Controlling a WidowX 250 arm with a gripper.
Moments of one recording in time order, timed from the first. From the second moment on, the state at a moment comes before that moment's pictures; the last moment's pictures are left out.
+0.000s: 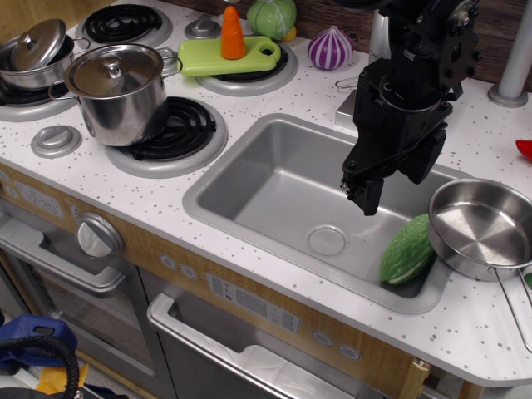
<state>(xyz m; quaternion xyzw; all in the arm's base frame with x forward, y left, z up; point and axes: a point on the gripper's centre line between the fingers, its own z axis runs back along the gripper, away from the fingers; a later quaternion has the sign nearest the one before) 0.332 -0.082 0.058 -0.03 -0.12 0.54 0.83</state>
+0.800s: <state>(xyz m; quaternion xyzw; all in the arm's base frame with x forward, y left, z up) 0.348 -0.098 0.084 -0.08 -0.05 0.40 0.91</state>
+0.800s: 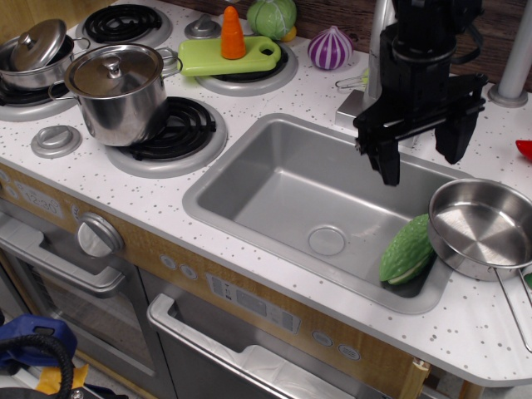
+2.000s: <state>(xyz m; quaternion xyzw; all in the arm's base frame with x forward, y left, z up) 0.350 -0.118 0.001 -0.15 -0.08 0.26 0.95</state>
